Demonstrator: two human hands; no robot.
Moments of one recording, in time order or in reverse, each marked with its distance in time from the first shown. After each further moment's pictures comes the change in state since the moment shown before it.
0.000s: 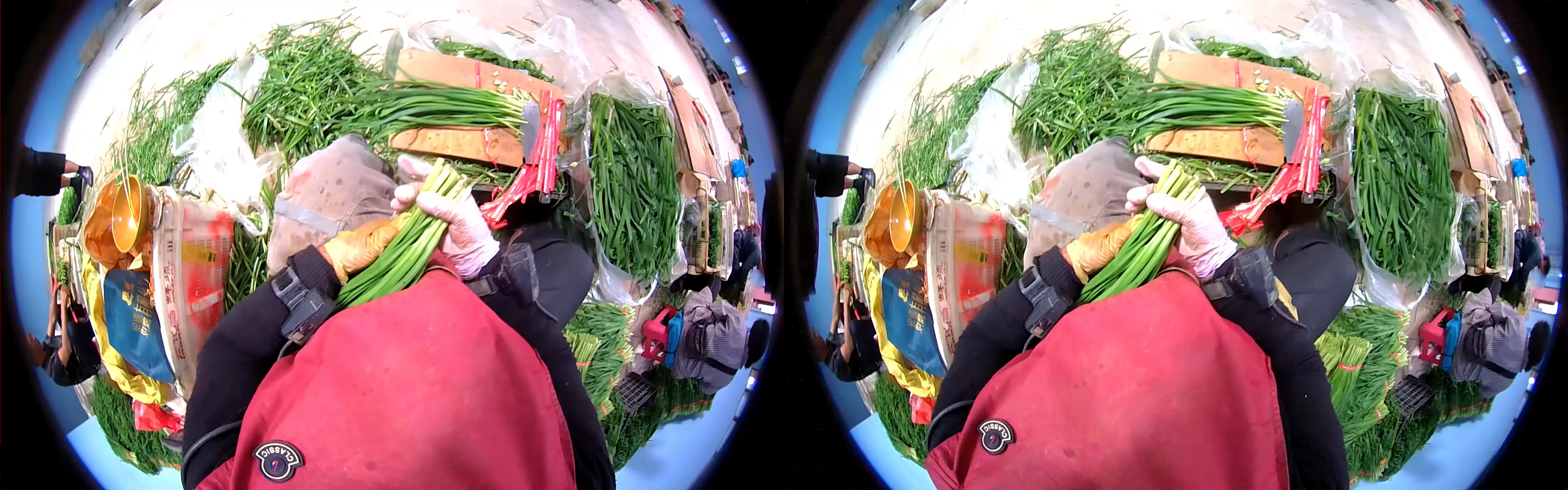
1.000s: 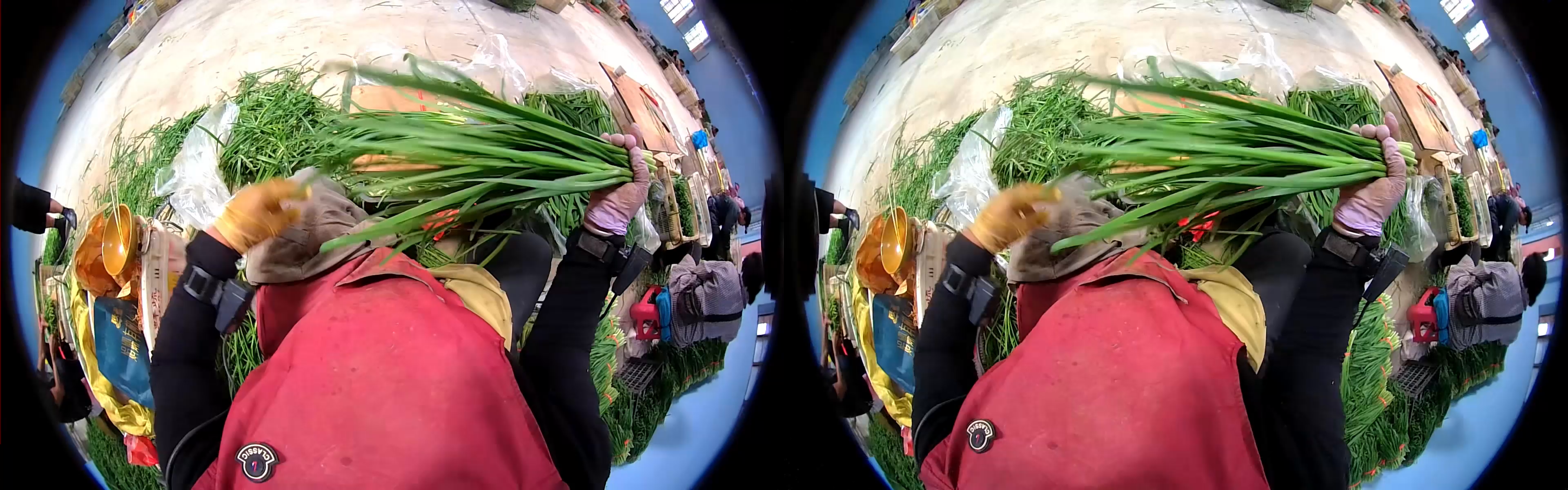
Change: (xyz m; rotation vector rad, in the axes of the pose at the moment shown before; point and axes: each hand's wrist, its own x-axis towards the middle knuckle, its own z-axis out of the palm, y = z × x) left_hand -0.081 0.087 -0.032 1.306 0.407 0.366; right_hand -0.148 -0.233 -0.033 -0.237 0.290 -1.199
